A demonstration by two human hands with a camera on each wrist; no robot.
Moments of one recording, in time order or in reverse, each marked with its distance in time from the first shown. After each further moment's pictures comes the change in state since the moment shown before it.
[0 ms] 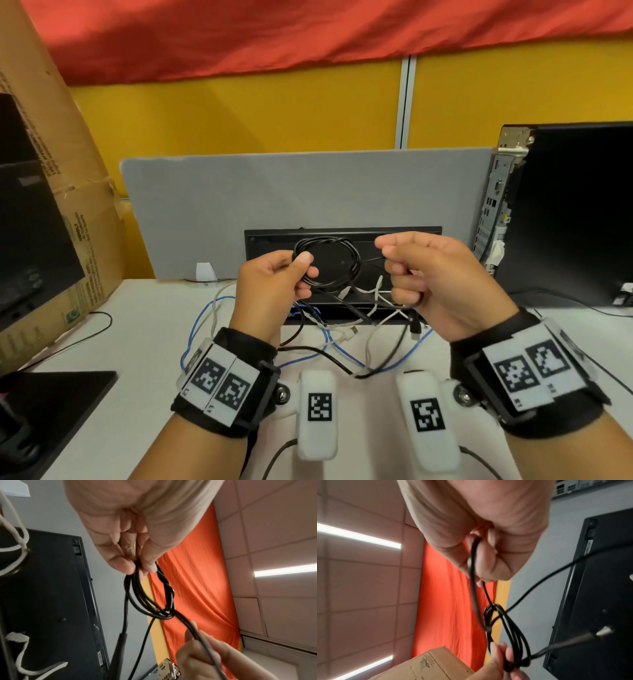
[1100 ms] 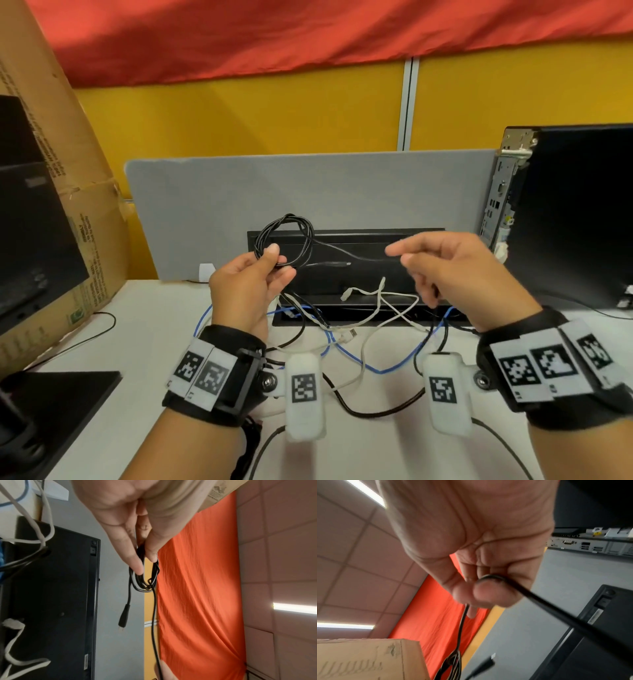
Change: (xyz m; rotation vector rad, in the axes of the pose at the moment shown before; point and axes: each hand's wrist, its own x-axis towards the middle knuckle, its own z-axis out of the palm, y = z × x) left_hand 0.004 0.010 -0.018 -0.372 0.211 -0.124; right_hand 0.005 -0.005 -0.024 -0.559 0.008 -0.178
